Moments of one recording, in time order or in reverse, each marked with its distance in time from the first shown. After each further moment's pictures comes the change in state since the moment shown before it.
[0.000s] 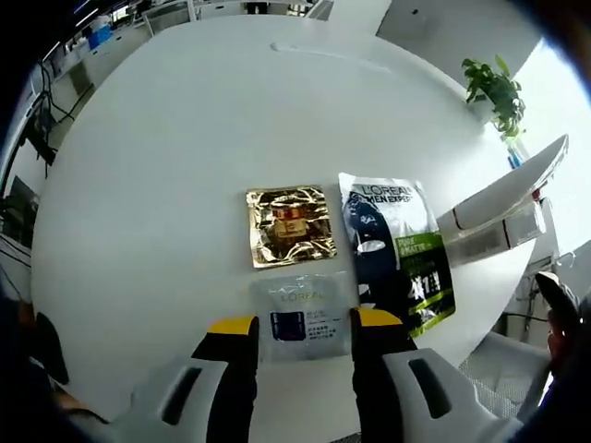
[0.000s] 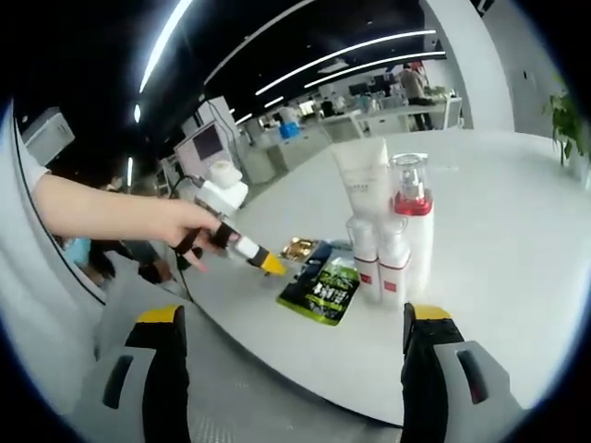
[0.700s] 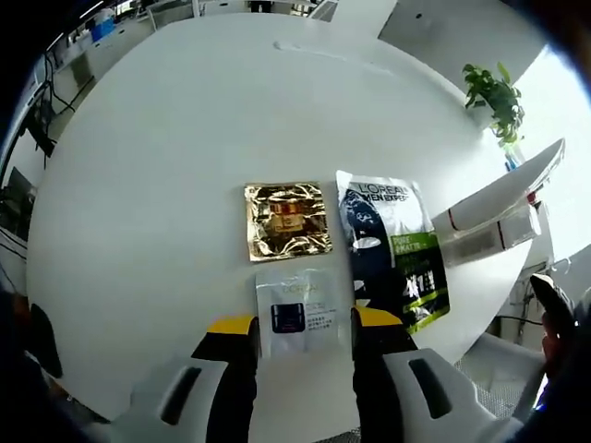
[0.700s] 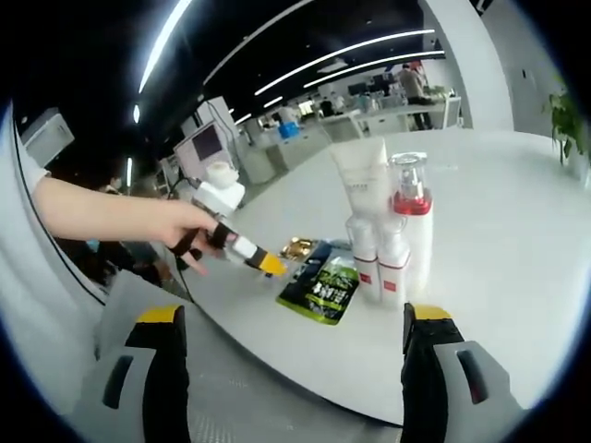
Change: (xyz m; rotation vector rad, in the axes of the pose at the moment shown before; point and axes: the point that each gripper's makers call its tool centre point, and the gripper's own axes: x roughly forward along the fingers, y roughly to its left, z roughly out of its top) left arm -0.001 0.000 -0.003 -0.022 0.006 -0.018; right arm 0.001 -0.003 -0.001 0.002 0.002 -0.001
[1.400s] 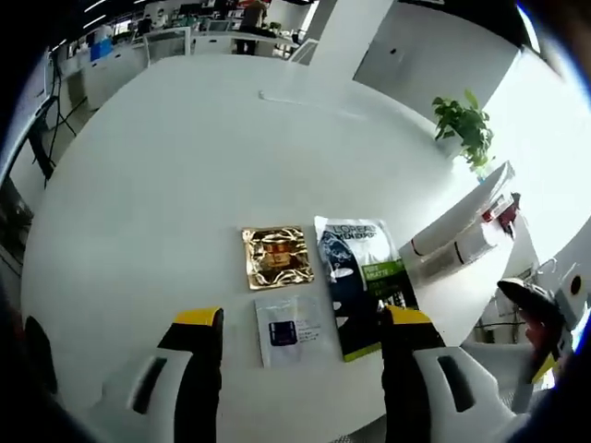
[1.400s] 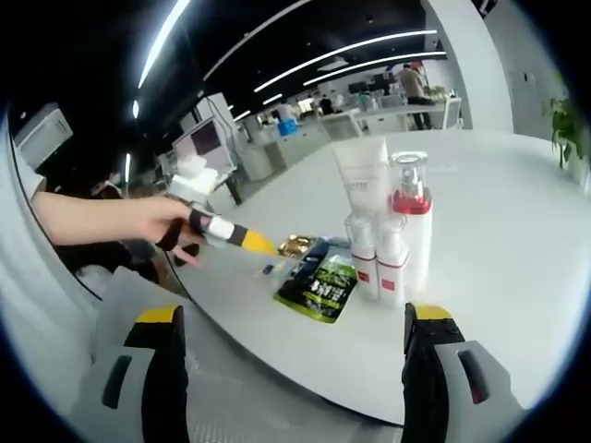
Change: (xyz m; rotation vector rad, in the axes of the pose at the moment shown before) left arm -0.035 0.002 0.021 0.025 -0.239 -0.124; right arm 0.001 -0.001 -0.002 -0.015 0.017 -0.015
